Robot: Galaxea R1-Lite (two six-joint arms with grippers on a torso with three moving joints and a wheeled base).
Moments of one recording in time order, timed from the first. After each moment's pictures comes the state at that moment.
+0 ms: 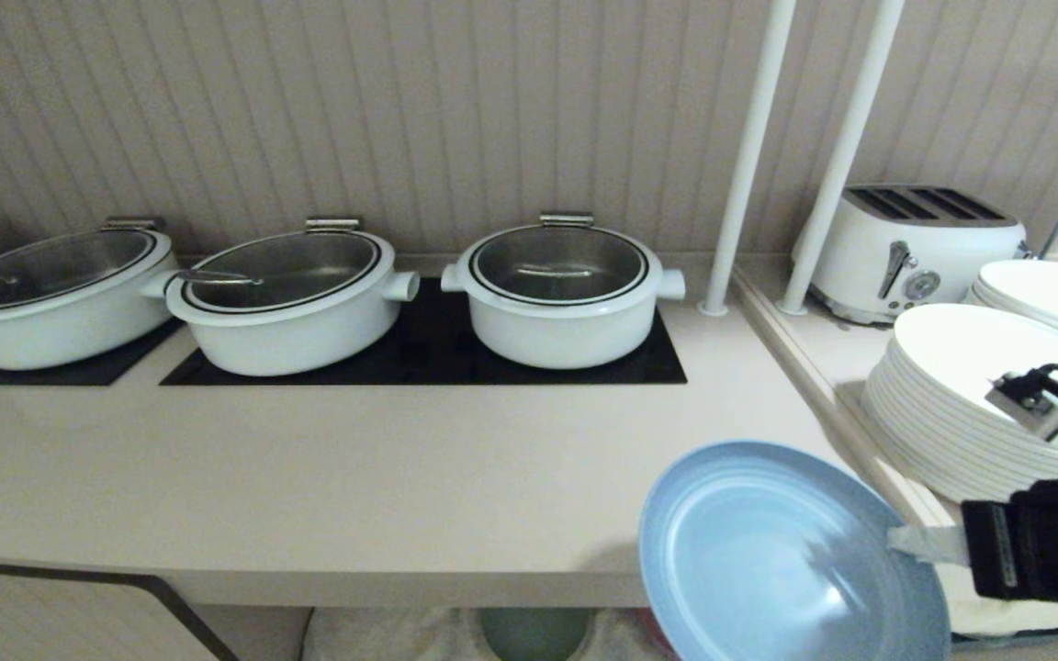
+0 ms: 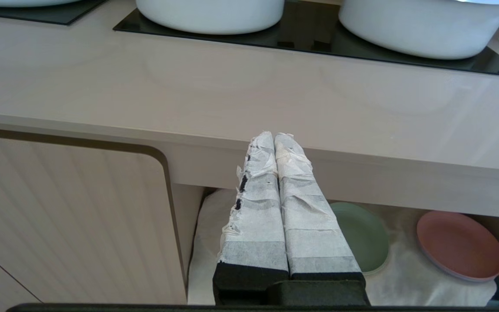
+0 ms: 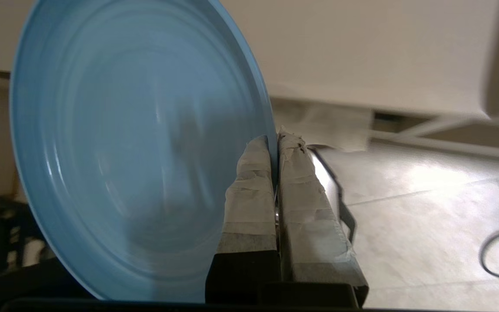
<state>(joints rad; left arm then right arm) 0.00 0.00 0.00 0.00 0.03 -0.11 0.32 1.25 -0.70 0.21 0.16 0.34</state>
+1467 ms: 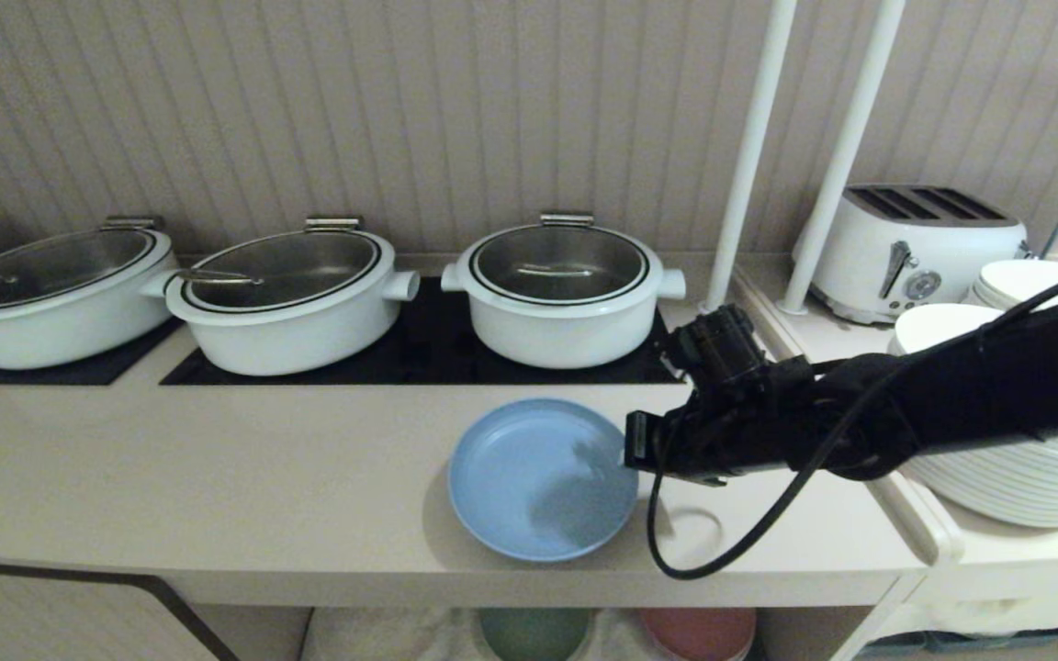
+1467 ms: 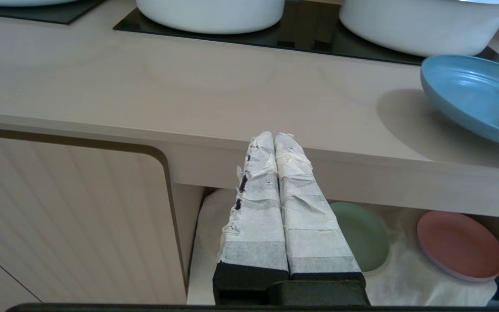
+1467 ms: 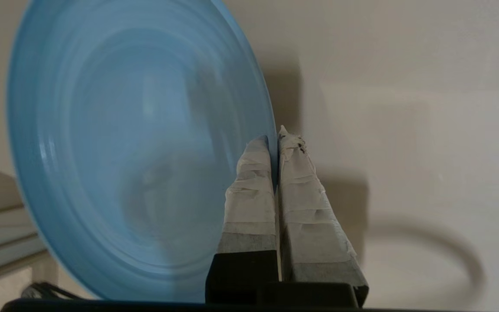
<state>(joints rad) 0.00 0.00 0.00 0.00 0.03 -0.11 0.59 2.02 -1.20 -0.04 0.07 0.60</state>
